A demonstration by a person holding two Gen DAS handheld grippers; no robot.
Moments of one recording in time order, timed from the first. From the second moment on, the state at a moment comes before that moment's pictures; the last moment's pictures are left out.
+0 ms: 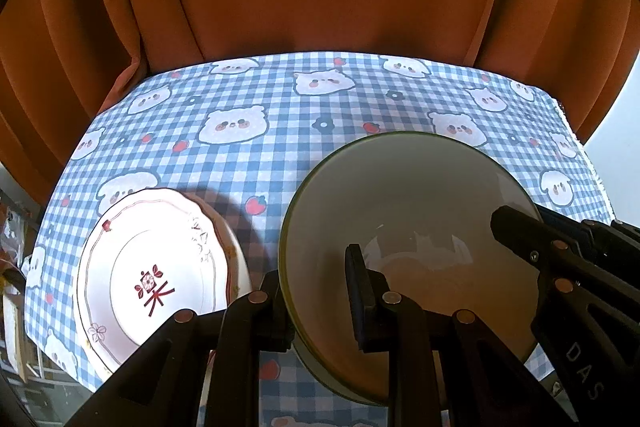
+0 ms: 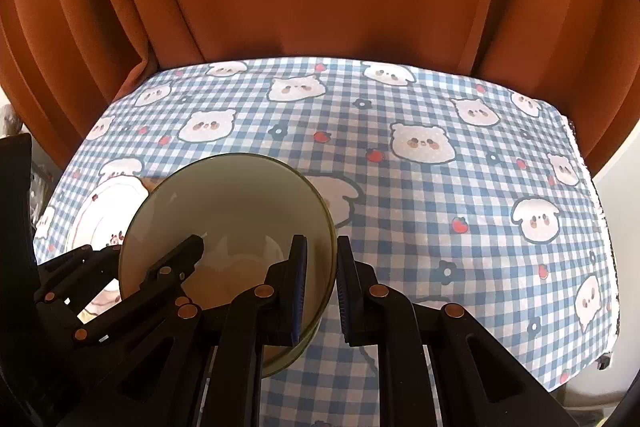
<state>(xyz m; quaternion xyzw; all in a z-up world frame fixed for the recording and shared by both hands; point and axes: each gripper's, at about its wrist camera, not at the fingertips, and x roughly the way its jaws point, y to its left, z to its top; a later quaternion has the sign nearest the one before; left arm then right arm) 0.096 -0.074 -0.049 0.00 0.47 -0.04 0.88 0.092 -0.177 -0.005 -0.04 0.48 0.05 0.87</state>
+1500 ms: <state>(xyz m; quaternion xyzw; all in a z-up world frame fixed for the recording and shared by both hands) 0.079 -0.080 -0.055 -0.02 0.48 -0.03 0.87 0.089 -0.193 -0.038 0.03 0.53 0.08 0.85</state>
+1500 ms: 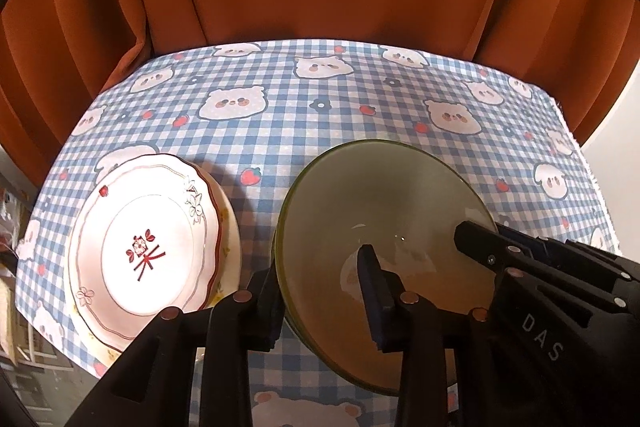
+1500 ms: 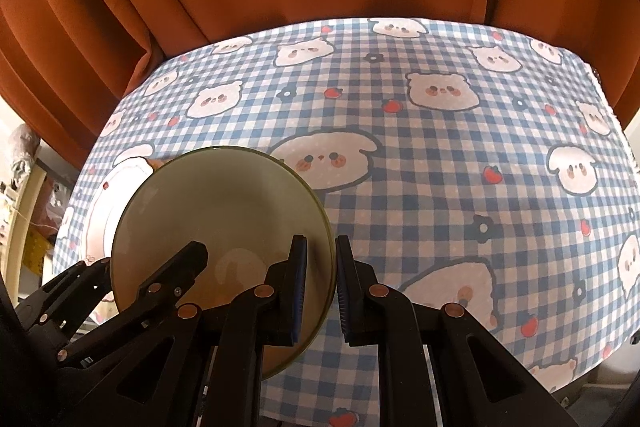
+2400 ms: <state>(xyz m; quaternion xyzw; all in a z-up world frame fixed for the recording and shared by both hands) 0.087 -0.097 -0.069 0.10 0.53 0.02 0.84 0.082 -0.207 -0.042 0.10 0.53 0.10 0.84</state>
